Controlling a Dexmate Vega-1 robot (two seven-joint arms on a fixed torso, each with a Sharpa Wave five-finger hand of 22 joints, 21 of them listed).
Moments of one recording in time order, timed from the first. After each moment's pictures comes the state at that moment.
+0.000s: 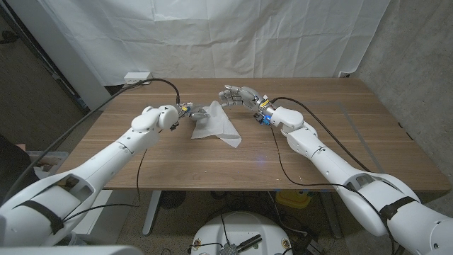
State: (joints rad) left arm 0.63 0.65 0.56 -1.49 0.83 0.06 -0.35; left_hand 0.02 0.07 0.49 0.17 0.23 0.30 -0.08 0.21 0.18 0.28 -0.07 0.25 0.19 0.18 -0.04 0.21 0.17 0.04 0.06 0.41 0.19; right arm -0.58 -0.23 -0.50 -1.11 0.30 0.30 0.44; right_hand 0.52 0.16 0.41 -0.10 0.18 0.62 0.14 0.27 0.20 0.54 0.16 0.27 0.20 0.45 0.09 0.25 0.24 0.52 0.12 0.47 0.17
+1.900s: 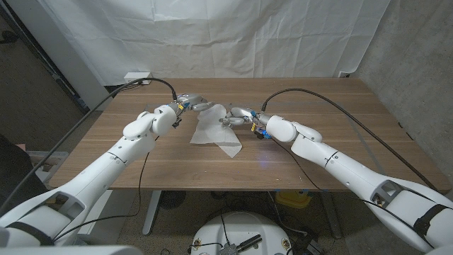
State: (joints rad) left arm 0.73 0.65 0.45 -1.59 0.79 0.03 -0.17; left_hand 0.03 0.08 0.50 0.16 0.23 0.58 0.00 0.24 0.18 0.50 -0.06 0.27 0.19 0.39 -0.04 0.22 0.17 0.13 0.07 0.43 0.19; right arm -0.61 -0.47 -0.76 -1.47 -0.39 0.13 0.21; right_hand 0.49 0.19 0.58 -0.01 0.18 0.80 0.10 0.25 0.20 0.73 0.13 0.29 0.20 0.60 0.02 0.27 0.23 0.61 0.06 0.45 0.17
